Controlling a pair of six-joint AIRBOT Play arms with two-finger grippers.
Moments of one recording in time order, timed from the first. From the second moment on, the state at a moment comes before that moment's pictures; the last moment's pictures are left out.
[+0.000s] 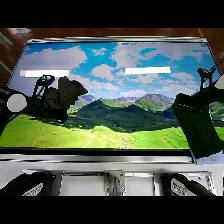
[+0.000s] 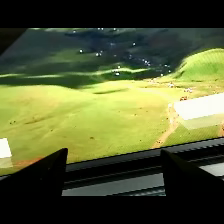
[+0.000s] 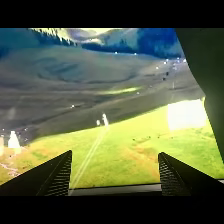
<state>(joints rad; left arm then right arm) -0.37 -1.01 1.12 1.56 -1.38 -1.71 -0.18 -1.22 1.24 -1.39 1.40 1.57</state>
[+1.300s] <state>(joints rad) -0.37 -1.02 1.12 1.48 -1.19 -1.71 -0.18 -1.22 1.24 -1.39 1.39 1.57</state>
